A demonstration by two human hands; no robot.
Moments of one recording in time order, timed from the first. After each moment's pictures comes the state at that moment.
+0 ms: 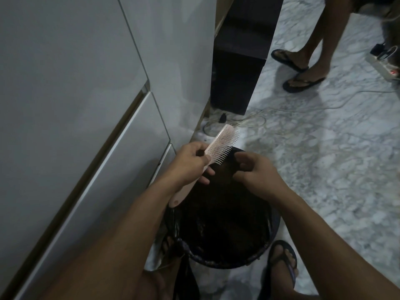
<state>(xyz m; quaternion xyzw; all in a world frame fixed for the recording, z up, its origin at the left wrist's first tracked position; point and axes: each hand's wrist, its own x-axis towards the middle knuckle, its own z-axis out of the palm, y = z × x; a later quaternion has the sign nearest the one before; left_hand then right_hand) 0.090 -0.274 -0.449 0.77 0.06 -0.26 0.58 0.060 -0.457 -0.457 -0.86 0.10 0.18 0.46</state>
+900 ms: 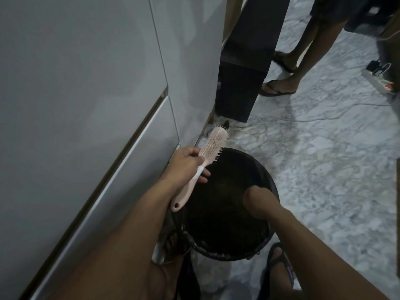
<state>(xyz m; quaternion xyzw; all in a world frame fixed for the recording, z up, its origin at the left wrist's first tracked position) 0.066 -0.251 -0.436 0.72 0.15 -0.20 0.64 0.024 -0.464 -0.499 -0.92 0.04 0.37 0.13</state>
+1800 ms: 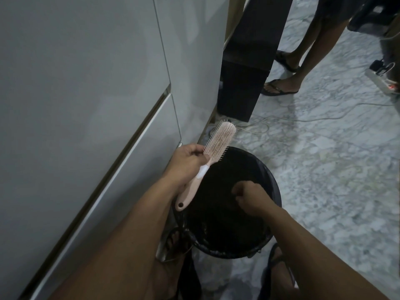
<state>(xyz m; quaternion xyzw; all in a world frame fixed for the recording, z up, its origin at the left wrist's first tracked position) 0.061 -0.250 -0.438 0.74 0.14 -0.17 0.63 0.022 -0.448 -0.501 -0.92 0.04 0.30 0.27</state>
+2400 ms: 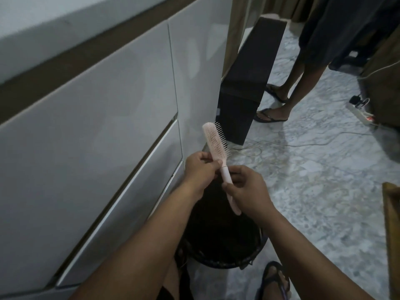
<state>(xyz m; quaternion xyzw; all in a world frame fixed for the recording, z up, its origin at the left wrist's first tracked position) 0.046 -0.289 -0.382 0.68 0.18 -0.12 0.70 0.001 -0.418 -0.378 -0.84 0.06 0.07 0.53</state>
